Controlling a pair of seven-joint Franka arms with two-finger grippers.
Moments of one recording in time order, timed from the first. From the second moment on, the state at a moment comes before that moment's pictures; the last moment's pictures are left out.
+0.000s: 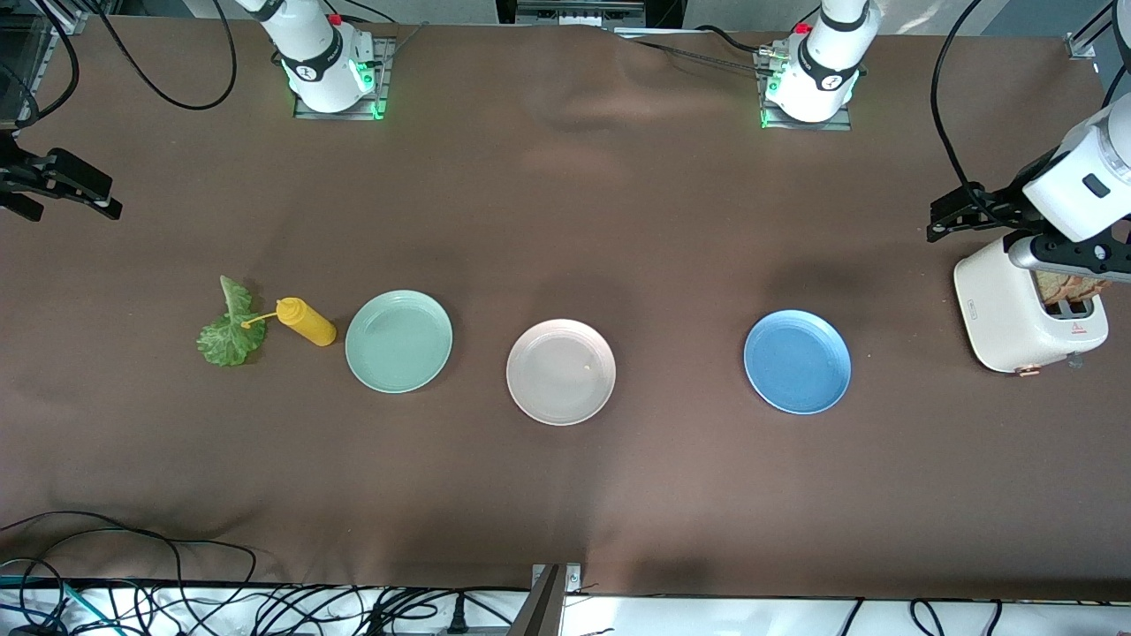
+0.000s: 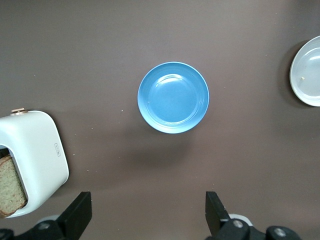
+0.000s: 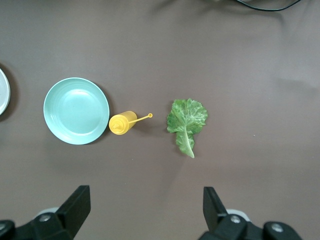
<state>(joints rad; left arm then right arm) 0.05 0.10 -0.10 -1.52 -0.02 1.53 0.06 0.02 -0.02 -0.10 -1.62 0.02 1.63 -0.10</state>
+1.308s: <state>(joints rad) 0.08 0.10 -0.10 -1.52 -0.02 1.53 0.06 0.02 -0.02 -0.10 -1.62 0.02 1.63 -0.10</state>
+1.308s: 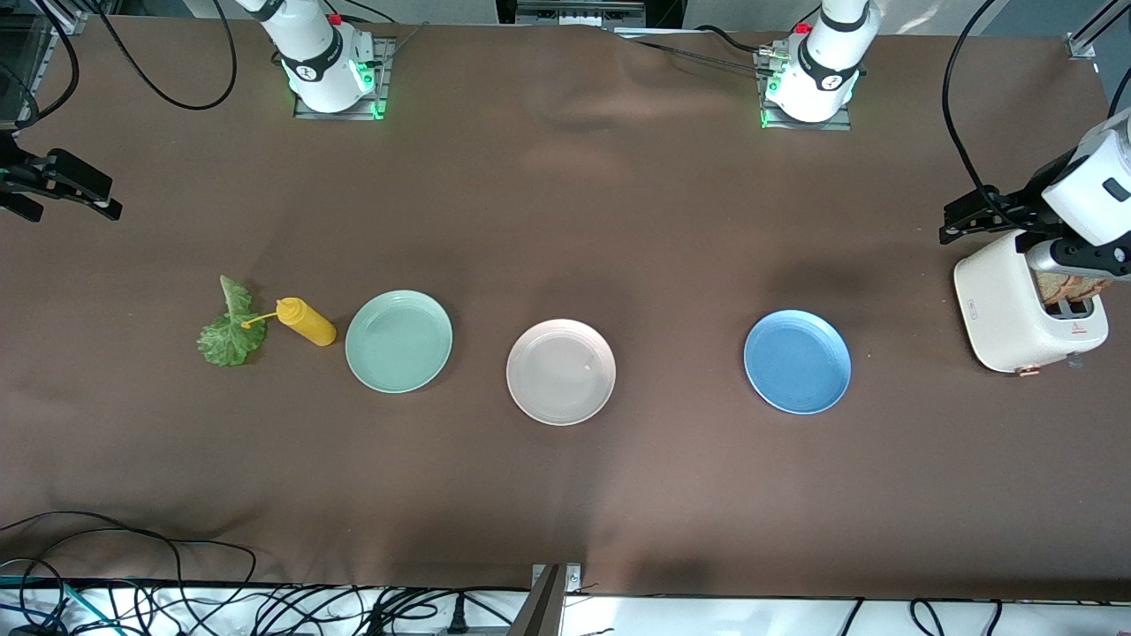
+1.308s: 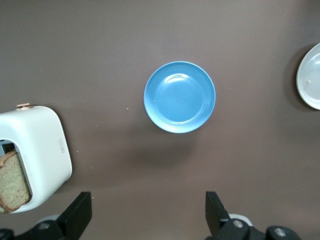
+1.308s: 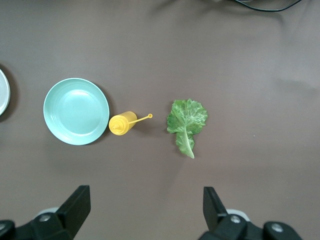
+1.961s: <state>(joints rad) 0.07 0.10 -0.10 -1.53 -0.02 1.53 0.06 0.02 -0.01 -0.10 -1.62 0.02 1.63 -0.10</state>
